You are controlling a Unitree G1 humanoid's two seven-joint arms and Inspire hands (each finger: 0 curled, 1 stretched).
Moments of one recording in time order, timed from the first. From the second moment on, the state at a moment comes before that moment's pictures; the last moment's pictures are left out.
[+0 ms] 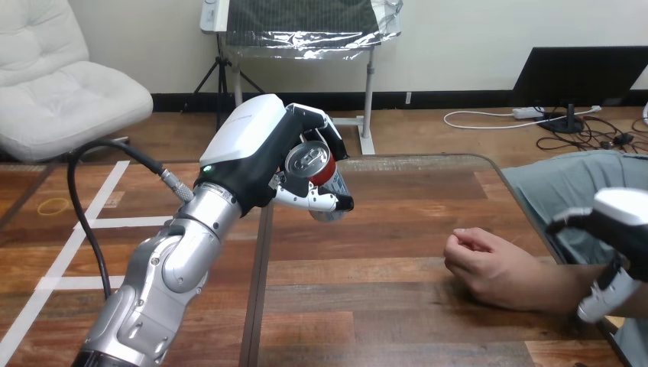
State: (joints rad) left arm -0.41 0.36 -0.25 0.19 0.53 -0.16 -0.07; right arm -0.08 -0.90 -0.01 -0.08 -0.64 0.16 0.66
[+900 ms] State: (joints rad) left arm -0.41 0.35 -0.25 0.19 0.53 -0.16 -0.08; right arm -0.25 -0.91 0.16 0.09 -0.78 0.18 0.83
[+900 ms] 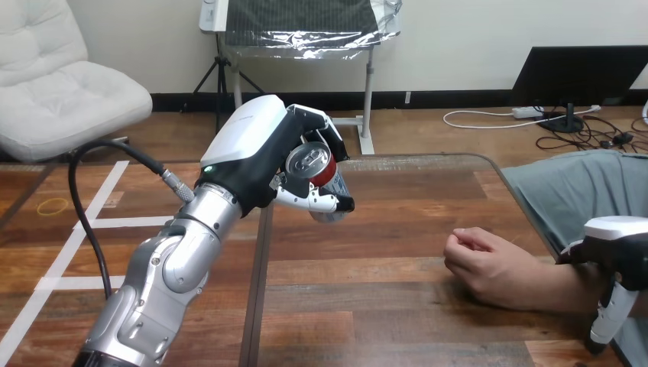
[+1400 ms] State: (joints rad) left arm -0.41 0.35 -0.25 0.19 0.53 -0.16 -0.08; right arm -0.30 -0.91 0.21 0.16 -0.82 0.17 0.84
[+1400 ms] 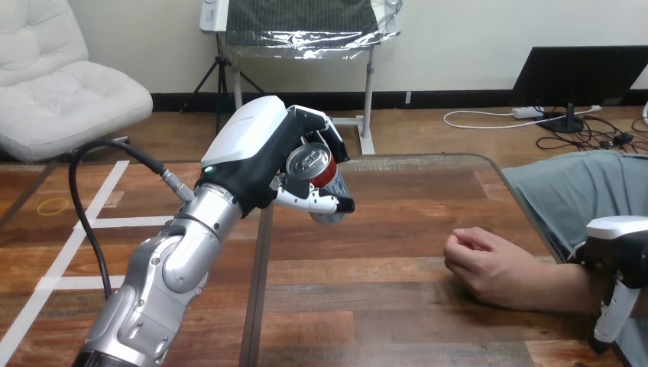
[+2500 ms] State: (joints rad) left arm -0.41 0.35 -0.25 0.19 0.53 -0.16 -0.09; right arm -0.40 -0.90 0.32 0.25 -0.83 0.21 0.85
